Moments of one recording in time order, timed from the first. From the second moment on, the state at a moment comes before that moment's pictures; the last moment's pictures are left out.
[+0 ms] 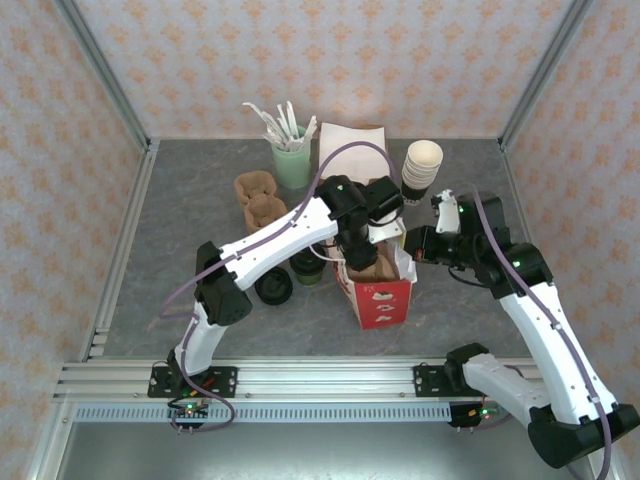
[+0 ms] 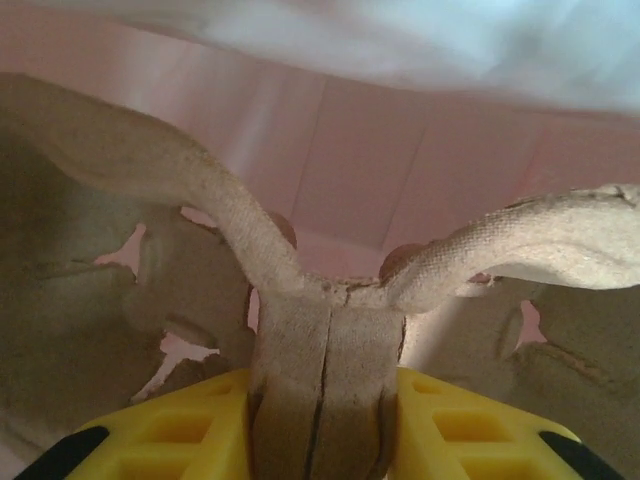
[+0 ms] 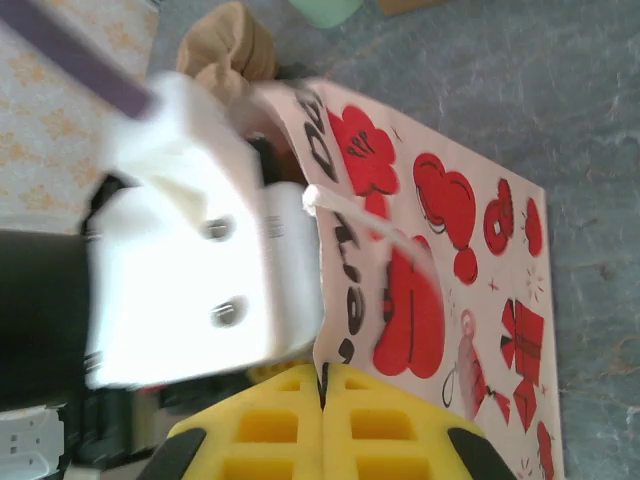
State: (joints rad) left arm -0.93 2.10 2.23 -1.48 0.02 0.13; right arm 0.32 0.90 1.14 -0.96 -0.39 0.48
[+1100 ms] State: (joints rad) left arm -0.97 2.15 2.28 -1.49 -0.05 0.15; right arm 0.32 0.88 1.15 -1.01 -0.35 0.43
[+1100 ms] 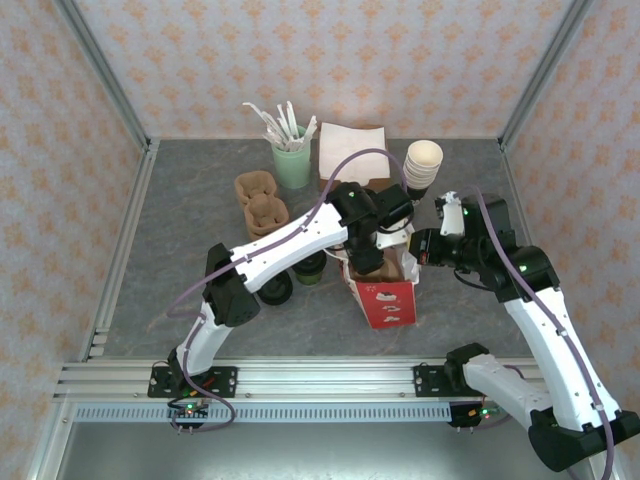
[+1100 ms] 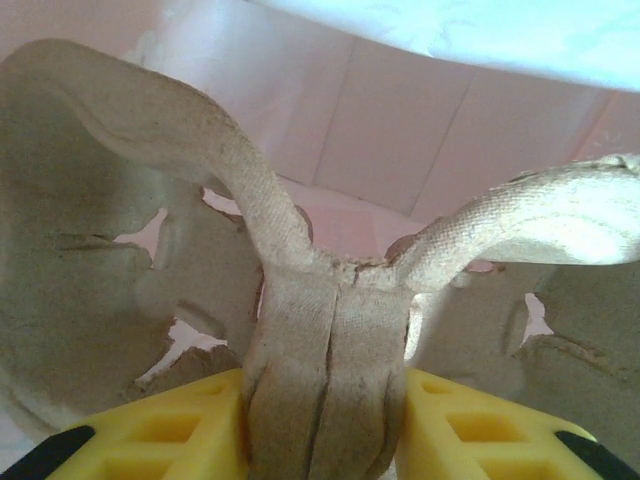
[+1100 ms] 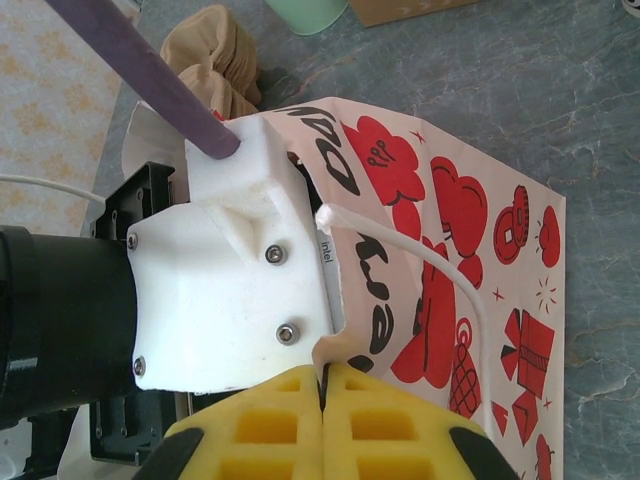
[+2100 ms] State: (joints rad) left arm -1.01 2.23 2.44 -1.64 -0.05 0.17; right arm 0.33 0.82 1.13 -1.04 -0.35 0.38
